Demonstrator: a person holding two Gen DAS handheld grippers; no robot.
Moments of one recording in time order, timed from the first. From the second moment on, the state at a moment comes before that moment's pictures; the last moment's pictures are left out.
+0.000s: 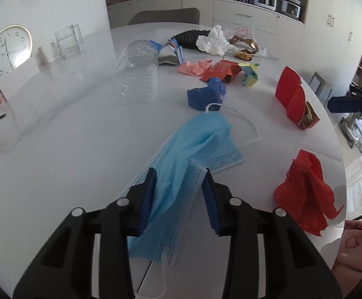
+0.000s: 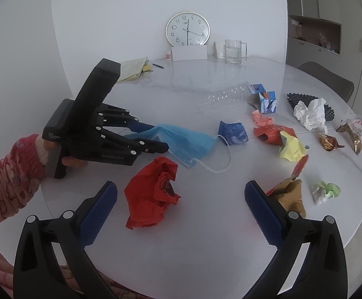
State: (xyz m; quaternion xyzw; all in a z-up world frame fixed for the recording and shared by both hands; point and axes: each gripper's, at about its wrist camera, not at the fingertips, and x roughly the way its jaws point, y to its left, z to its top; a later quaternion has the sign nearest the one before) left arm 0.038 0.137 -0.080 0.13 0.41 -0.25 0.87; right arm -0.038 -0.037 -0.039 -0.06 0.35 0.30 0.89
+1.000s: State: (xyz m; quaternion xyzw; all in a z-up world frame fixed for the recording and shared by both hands) left arm -0.002 0.172 -0.023 -0.03 0.36 0.02 0.93; right arm -0.002 0.004 -0.076 -0.06 0.42 0.31 0.85
